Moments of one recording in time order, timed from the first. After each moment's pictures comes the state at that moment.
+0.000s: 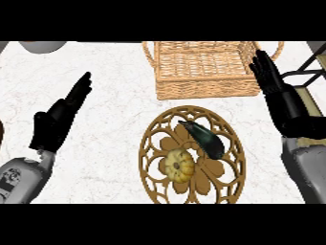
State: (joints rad) left arm -0.29 0.48 -0.35 -1.51 0.21 0.22 0.13; right arm -0.35 -0.35 0.16 -1.43 -0.22 -0.07 -0.19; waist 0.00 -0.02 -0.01
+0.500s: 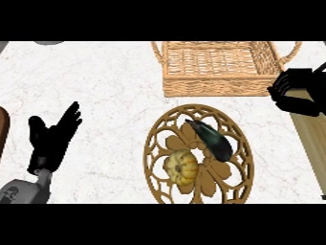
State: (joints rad) left arm -0.12 0.41 -0.26 -1.39 0.34 0.24 0.19; right arm -0.47 -0.63 0.16 -1.18 -0.12 0.12 0.04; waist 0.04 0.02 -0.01
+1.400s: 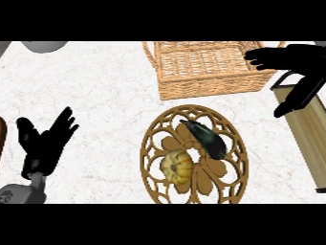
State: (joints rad) left arm -0.09 0.38 -0.18 -1.35 0.38 0.20 0.20; right arm -0.80 -0.64 0.21 -0.97 -0.25 0.72 0.29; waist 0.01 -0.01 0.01
